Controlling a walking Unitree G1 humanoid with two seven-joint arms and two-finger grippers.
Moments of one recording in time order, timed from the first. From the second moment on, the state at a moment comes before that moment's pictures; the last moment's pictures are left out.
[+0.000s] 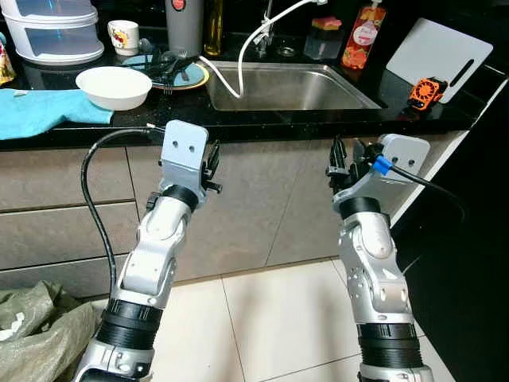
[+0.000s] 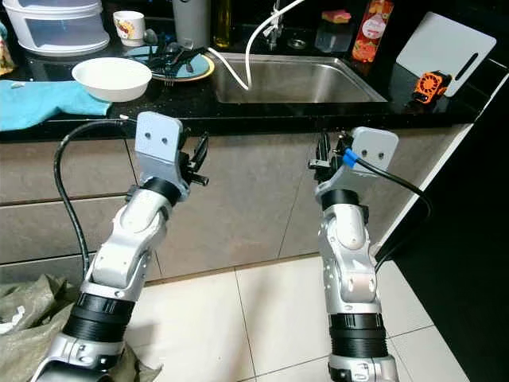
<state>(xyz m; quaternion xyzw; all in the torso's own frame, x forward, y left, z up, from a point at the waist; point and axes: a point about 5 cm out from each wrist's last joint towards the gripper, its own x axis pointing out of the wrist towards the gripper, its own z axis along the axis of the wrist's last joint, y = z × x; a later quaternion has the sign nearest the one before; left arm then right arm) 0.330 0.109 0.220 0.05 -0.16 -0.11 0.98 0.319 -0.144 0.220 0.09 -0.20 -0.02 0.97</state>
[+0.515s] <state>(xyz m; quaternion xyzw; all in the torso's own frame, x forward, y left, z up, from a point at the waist) 0.328 0.112 0.222 0.06 -0.16 -0.11 0.98 0.319 -0.143 0.219 0.09 -0.20 -0.01 0.97</state>
